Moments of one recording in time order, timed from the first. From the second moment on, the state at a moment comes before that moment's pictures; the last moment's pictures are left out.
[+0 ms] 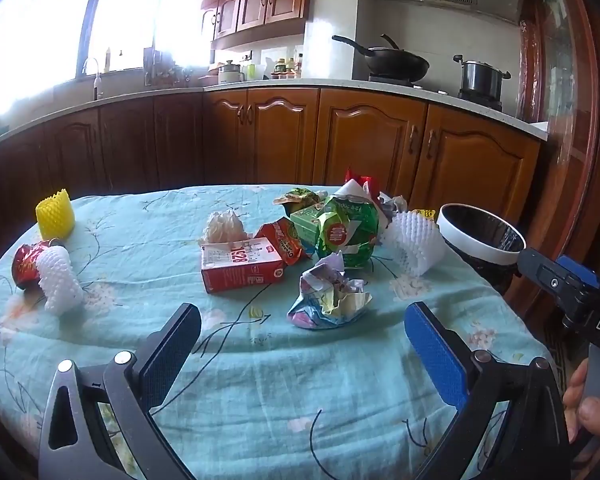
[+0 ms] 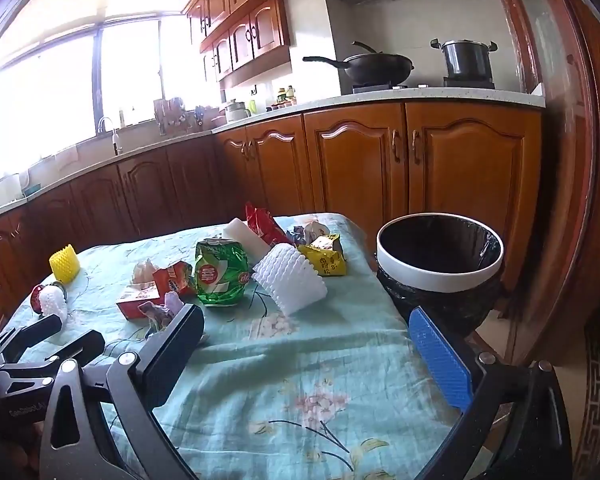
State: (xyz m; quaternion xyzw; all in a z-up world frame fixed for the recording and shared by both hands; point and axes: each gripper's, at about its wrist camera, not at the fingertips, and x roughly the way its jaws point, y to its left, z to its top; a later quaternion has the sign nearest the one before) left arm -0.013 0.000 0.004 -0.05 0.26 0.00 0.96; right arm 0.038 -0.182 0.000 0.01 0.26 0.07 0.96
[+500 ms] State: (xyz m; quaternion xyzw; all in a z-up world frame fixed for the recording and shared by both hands) left arm -0.013 0.005 0.009 -0.05 0.25 0.01 0.97; right arm 0.053 -0.207 -0.004 0.02 0.24 0.07 0.97
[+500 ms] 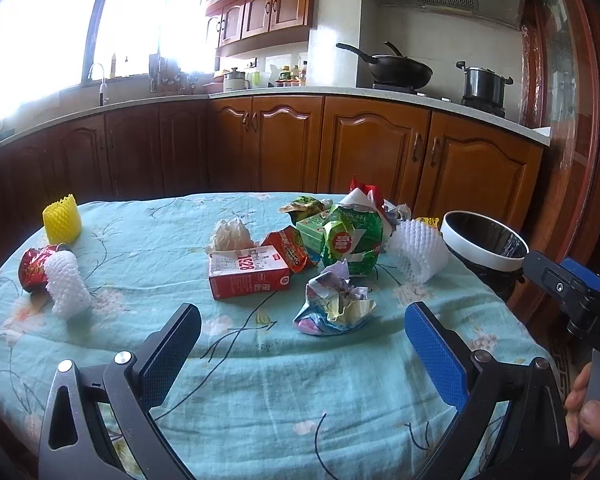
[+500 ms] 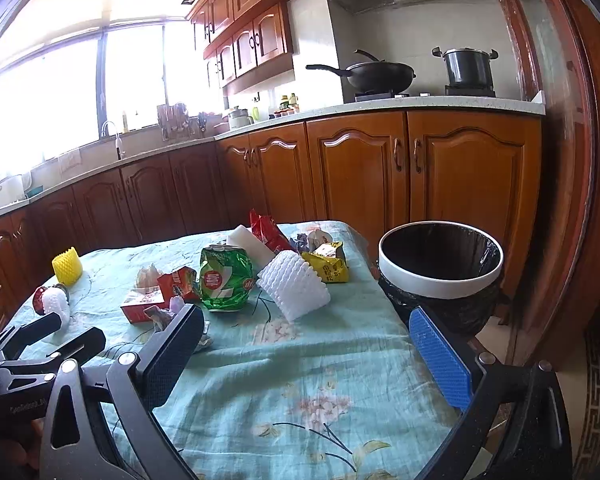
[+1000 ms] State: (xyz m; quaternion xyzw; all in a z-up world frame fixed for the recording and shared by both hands) left arm -0.018 0.002 0.006 -0.04 0.25 0.01 0.97; right arm 0.051 -0.202 -0.003 0.01 0.24 0.09 0.97
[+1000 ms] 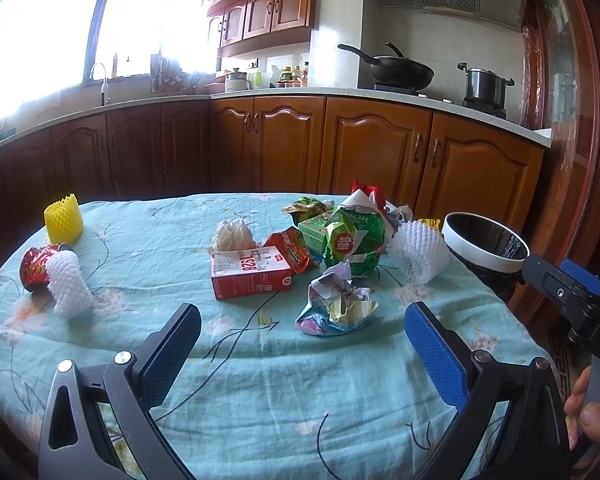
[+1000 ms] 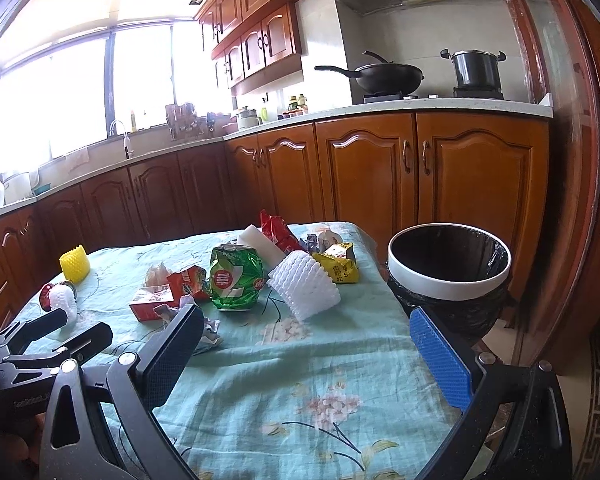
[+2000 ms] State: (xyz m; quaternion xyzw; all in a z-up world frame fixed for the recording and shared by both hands) left arm -0.009 0.003 0.005 -0.04 0.26 0.01 0.97; right arm 0.058 -0.198 -0.009 0.02 0.25 0.11 0.96
